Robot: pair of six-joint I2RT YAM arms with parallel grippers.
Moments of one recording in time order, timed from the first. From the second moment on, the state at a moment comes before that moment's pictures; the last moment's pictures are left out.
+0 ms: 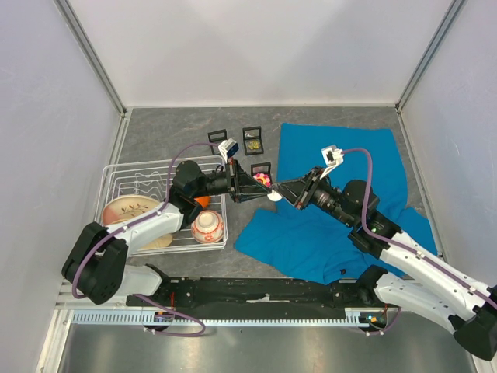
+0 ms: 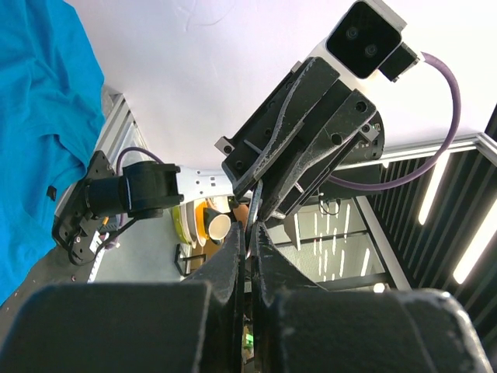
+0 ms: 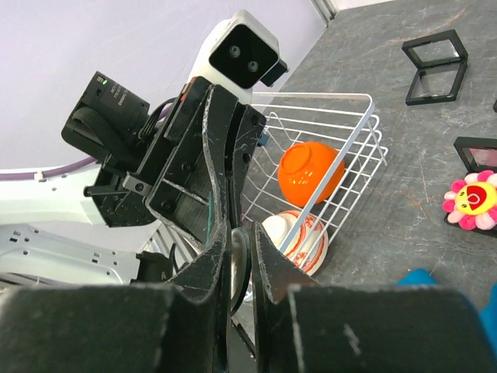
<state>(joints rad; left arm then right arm) -0.59 1.33 0.67 0.84 0.86 -1.54 0.74 0.86 0.66 0.21 -0.17 0.69</state>
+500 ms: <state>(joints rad) -0.65 1.28 0.67 0.70 0.89 -1.46 0.79 0.85 0.68 0.11 -0.11 0.66</state>
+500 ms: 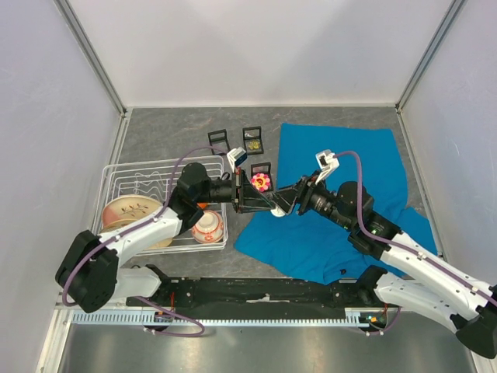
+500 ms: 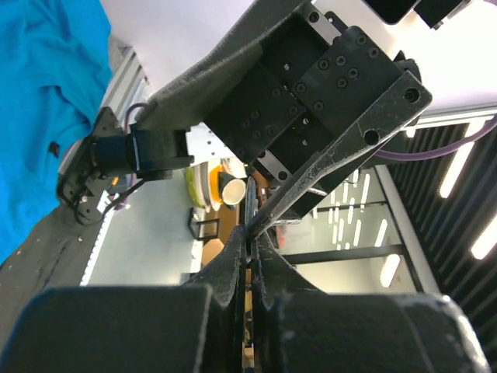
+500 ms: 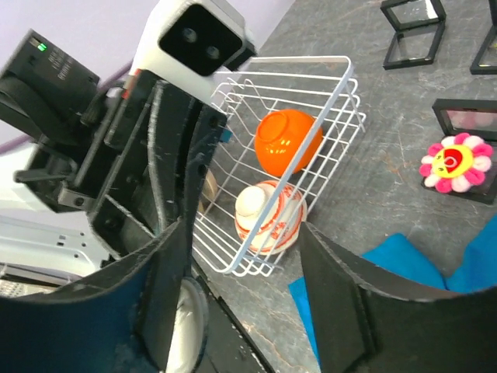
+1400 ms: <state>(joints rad) -0.39 1.05 0.93 -0.45 0.69 -1.38 0.94 0.84 0.63 0.20 -0.15 -0.27</state>
